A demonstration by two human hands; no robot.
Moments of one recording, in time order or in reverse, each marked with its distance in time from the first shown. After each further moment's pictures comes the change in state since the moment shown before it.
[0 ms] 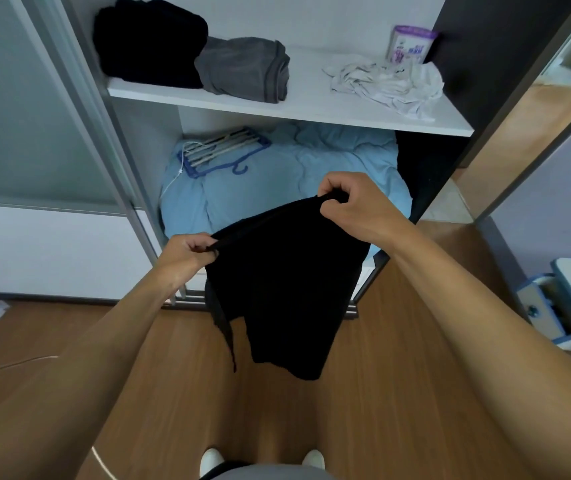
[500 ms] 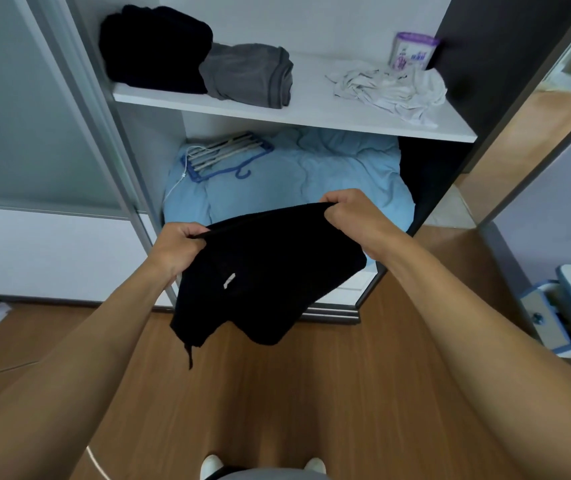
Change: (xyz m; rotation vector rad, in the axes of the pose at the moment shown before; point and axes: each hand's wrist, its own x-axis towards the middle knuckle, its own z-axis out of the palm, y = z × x) left_hand 0.016 0.018 -0.016 0.025 0.161 -0.117; right_hand 0.010 0.005 0.014 0.148 -0.043 0.317
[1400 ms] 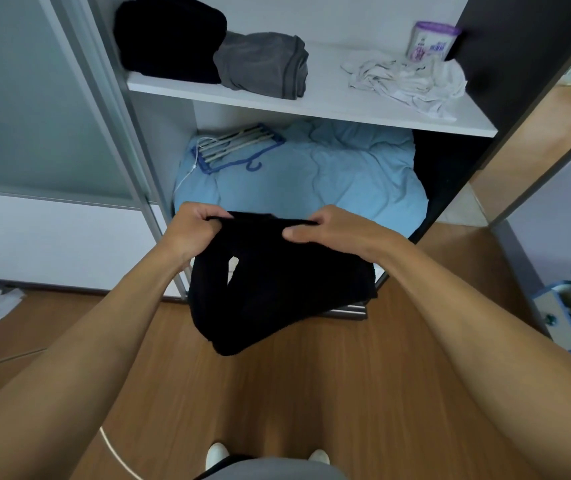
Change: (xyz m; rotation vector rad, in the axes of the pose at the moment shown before) left_hand -0.004 0.020 -0.002 0.016 -0.081 0.121; right_hand -0.004 -0.006 0.031 -0.307 -0.332 0.022
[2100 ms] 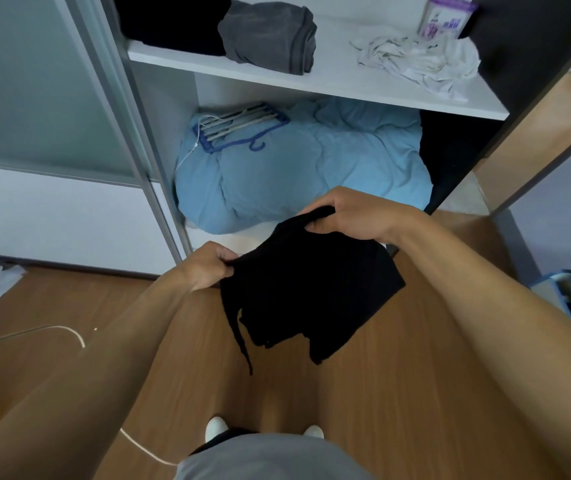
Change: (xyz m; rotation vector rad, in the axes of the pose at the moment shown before) left_hand -0.041 -0.072 0.024 0.280 -0.348 -0.200; right_hand -0.011 0.007 -0.006 0.057 -0.165 -0.182
